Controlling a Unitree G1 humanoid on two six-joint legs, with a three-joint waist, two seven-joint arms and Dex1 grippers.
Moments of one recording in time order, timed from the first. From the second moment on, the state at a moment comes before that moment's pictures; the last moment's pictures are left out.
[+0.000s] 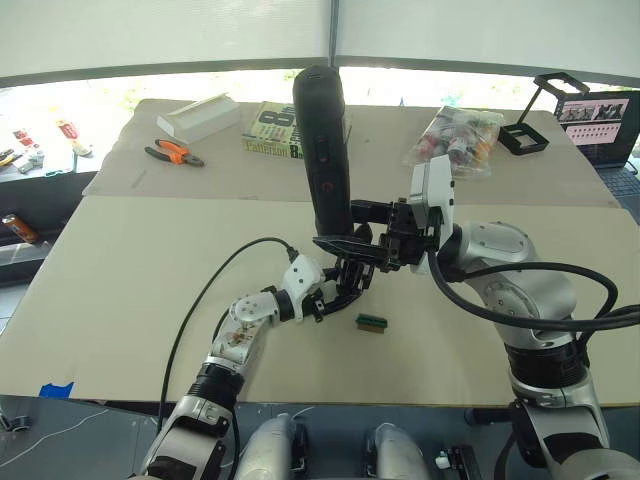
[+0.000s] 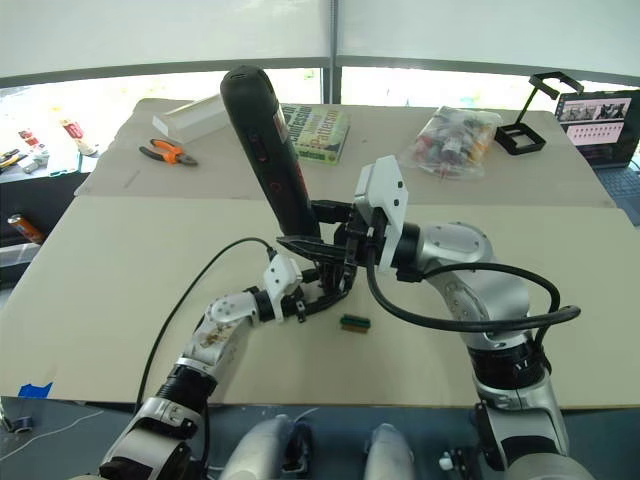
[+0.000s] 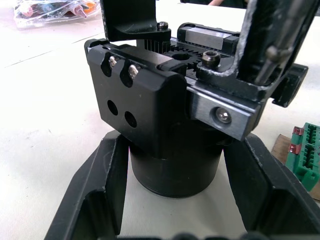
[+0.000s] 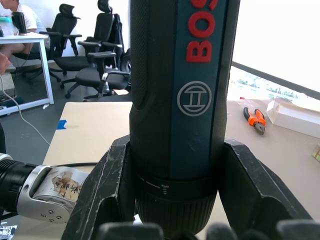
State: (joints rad) left arm -0.43 0.16 -0.21 0.36 -0.12 -0.06 -0.86; right arm -0.60 -0.48 0.09 -0.35 0.57 0.53 0.88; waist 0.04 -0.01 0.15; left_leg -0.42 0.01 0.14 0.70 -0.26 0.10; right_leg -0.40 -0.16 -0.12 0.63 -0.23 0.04
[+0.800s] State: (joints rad) left arm -0.44 0.17 -0.21 0.38 -0.12 -0.06 -0.86; right arm -0.54 -0.46 0.06 -0.32 0.57 0.47 0.83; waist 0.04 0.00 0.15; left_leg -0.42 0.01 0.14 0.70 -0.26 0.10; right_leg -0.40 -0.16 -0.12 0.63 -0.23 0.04
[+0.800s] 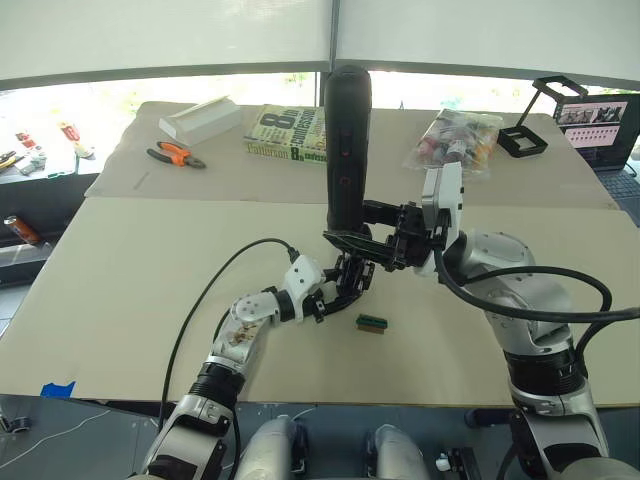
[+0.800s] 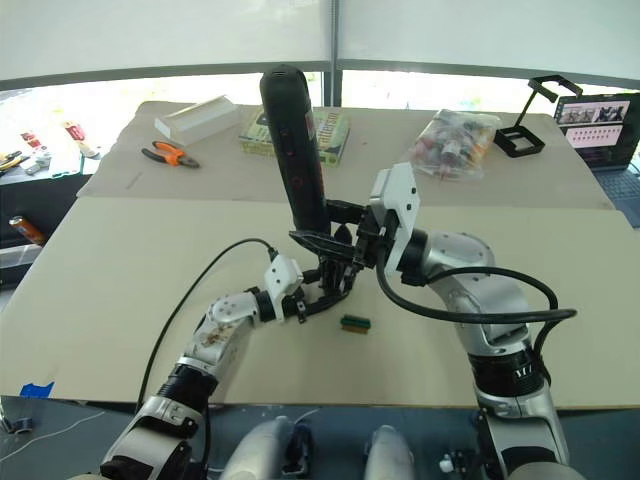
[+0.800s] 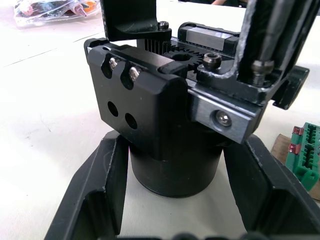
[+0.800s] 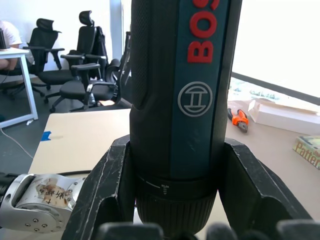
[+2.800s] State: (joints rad) left arm -0.48 0.13 -0.22 0.46 -0.12 -0.12 -0.87; right arm -0.57 -0.57 -0.01 -0.37 0.69 0.58 0.84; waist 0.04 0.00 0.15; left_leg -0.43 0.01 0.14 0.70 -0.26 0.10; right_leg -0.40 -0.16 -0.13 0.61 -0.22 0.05
